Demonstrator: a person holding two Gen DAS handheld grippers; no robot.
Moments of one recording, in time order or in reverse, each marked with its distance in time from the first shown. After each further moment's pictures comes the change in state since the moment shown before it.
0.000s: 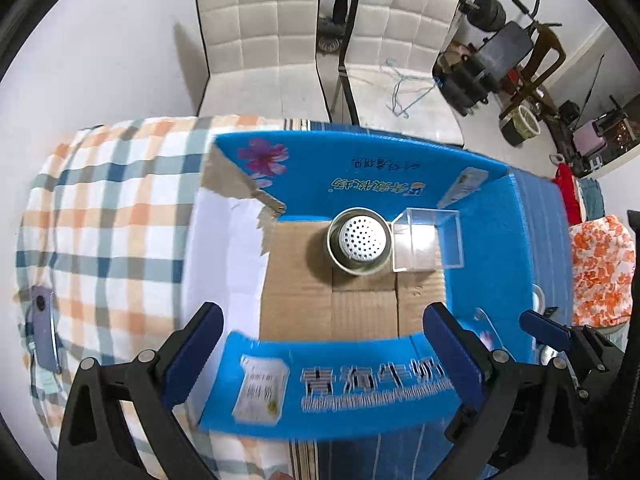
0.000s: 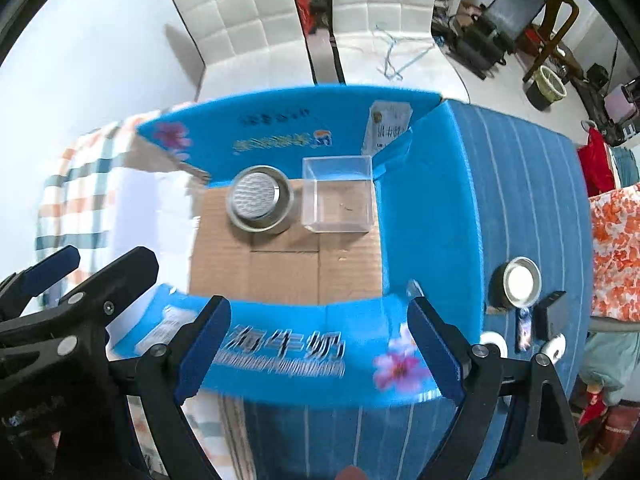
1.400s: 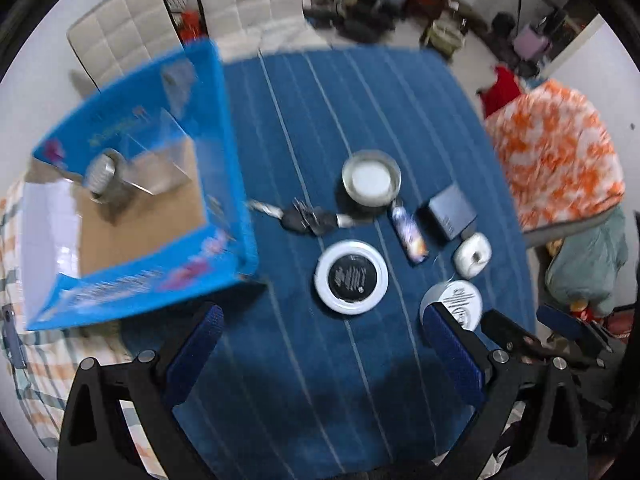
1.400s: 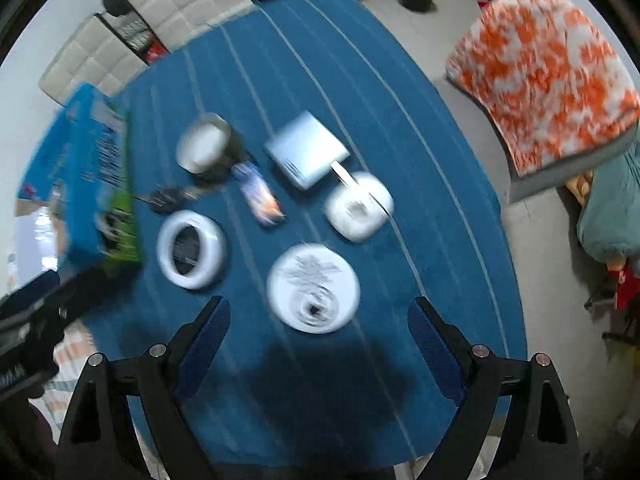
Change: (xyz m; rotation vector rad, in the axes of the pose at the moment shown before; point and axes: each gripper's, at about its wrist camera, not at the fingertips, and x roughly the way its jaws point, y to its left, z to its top) left arm 0.062 -0.289 -0.116 0.294 0.121 -0.022; right arm 0.036 -0.347 -0.204 0.431 0.069 -0.031
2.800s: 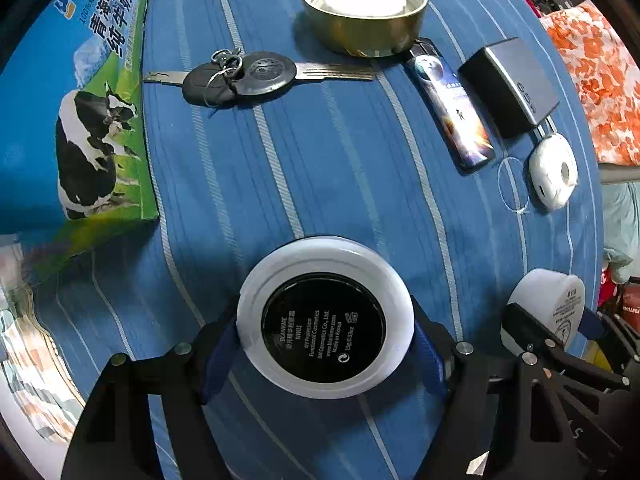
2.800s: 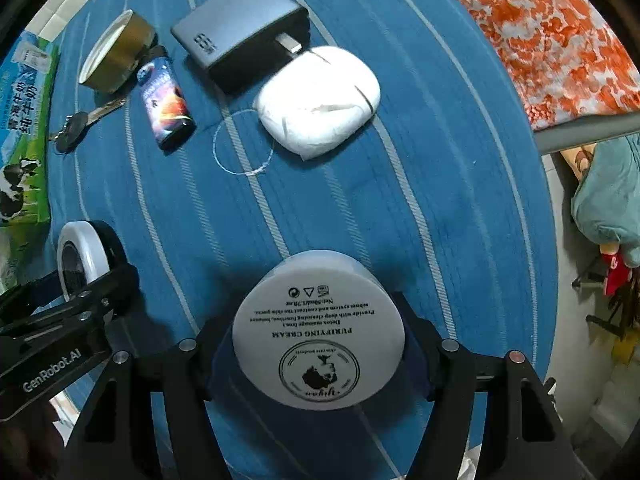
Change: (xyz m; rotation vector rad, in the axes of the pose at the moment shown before) left arm 0.135 -0.037 -0.042 0.014 0.242 0.033; right arm 0.092 -0.016 0.007 -0.031 0.151 -0.097
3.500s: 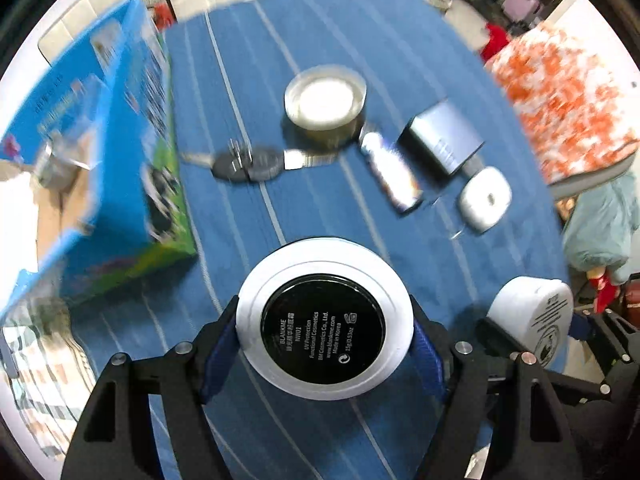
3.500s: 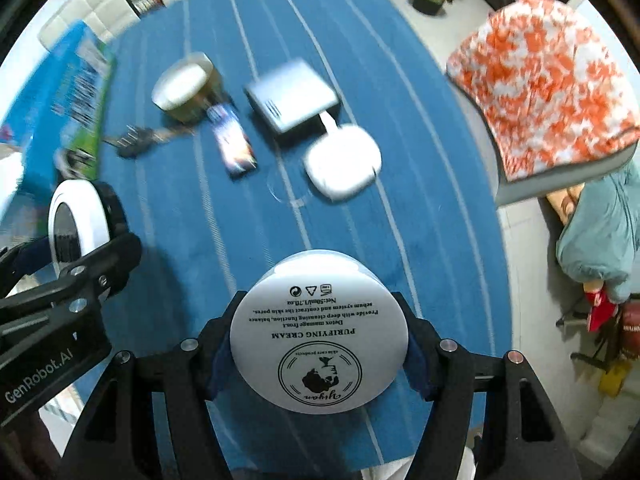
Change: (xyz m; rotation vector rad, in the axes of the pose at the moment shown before) left arm -0.083 -0.030 -0.032 0.059 -0.225 -0.014; right arm -0.107 0.042 -0.024 -0.090 -0.187 -0.016
